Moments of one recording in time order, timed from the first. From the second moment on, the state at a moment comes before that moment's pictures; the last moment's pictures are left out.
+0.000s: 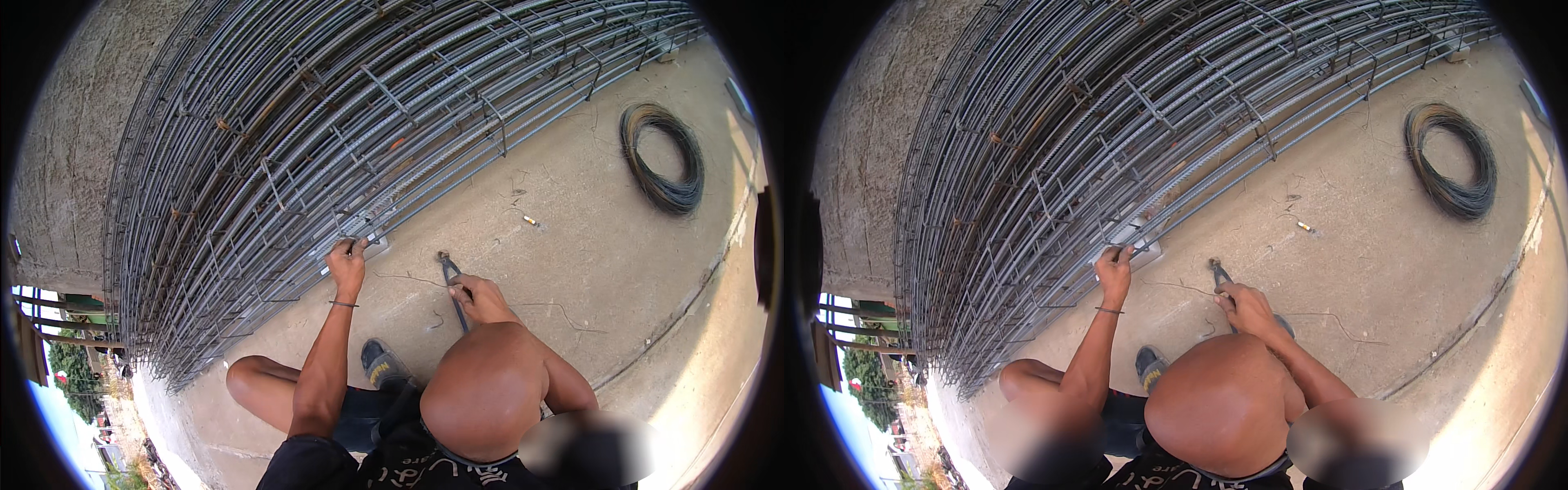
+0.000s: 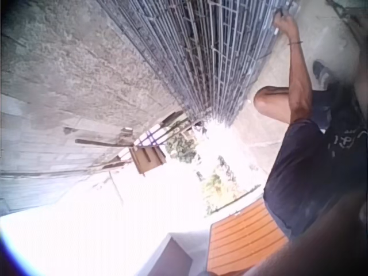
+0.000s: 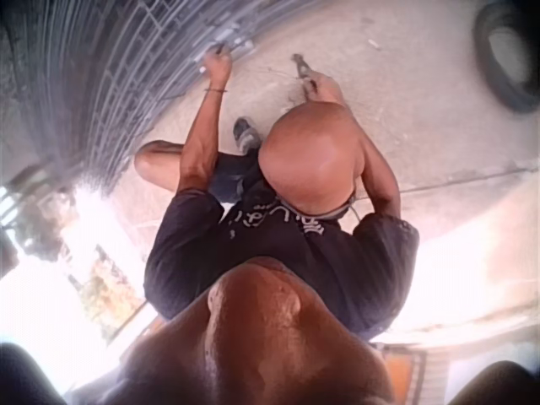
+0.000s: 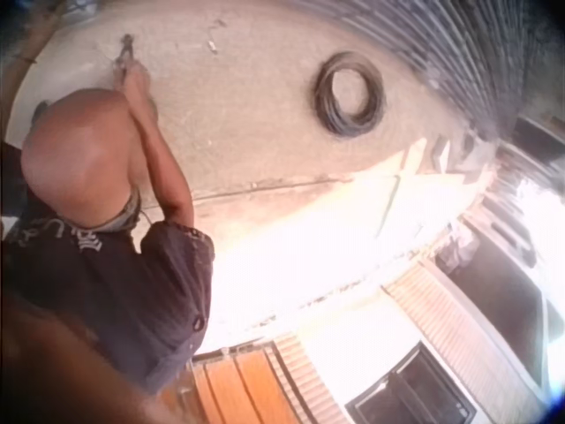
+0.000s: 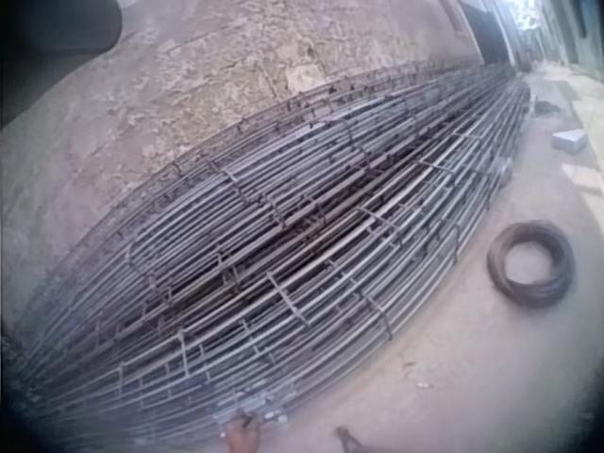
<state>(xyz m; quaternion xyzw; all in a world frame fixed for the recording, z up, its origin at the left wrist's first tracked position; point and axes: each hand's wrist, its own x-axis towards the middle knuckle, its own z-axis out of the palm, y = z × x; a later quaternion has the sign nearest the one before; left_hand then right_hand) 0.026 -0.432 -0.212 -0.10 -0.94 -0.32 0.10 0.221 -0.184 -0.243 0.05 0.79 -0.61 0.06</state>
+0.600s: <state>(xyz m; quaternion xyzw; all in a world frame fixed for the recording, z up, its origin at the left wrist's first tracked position) 0.023 -0.442 -0.212 -0.03 -0.90 -0.43 0.03 0.146 -0.219 -0.295 0.24 0.54 -0.80 0.07</state>
